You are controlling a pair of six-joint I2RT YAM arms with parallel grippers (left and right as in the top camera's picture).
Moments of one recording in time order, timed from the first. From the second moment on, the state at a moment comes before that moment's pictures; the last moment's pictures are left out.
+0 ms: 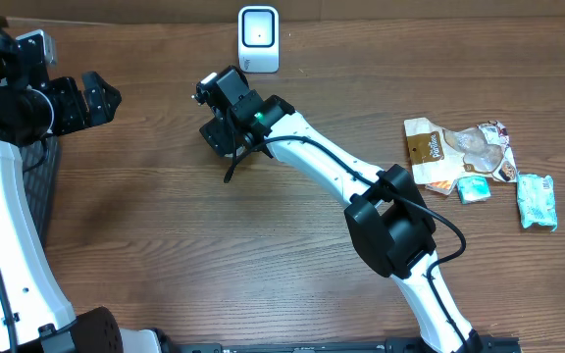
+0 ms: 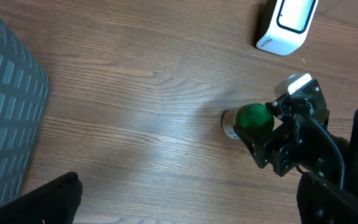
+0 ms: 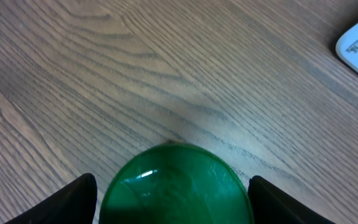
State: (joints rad) left arm 0.33 1.60 1.91 -1.33 0.28 0.00; right arm 0.73 2.35 2.02 -0.63 0.01 -0.01
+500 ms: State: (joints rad) left arm 0.33 1.60 1.91 -1.33 0.28 0.00; right arm 0.73 2.35 2.02 -0.66 -0.01 -0.01
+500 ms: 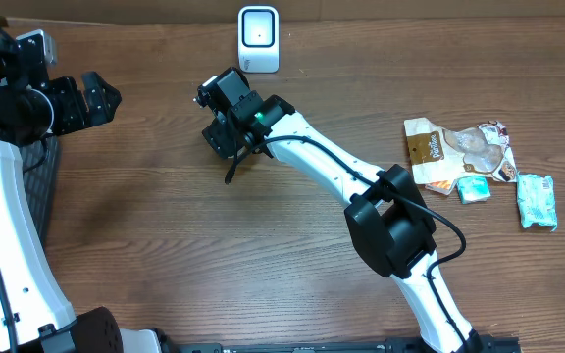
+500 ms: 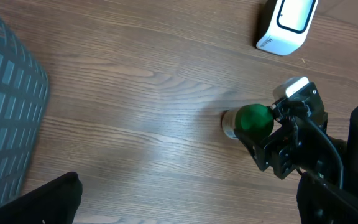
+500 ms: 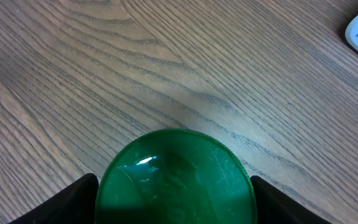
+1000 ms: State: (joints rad) left arm 0.33 1.60 1.91 -1.33 0.28 0.00; right arm 0.73 2.36 2.02 -0.65 0.01 -0.01
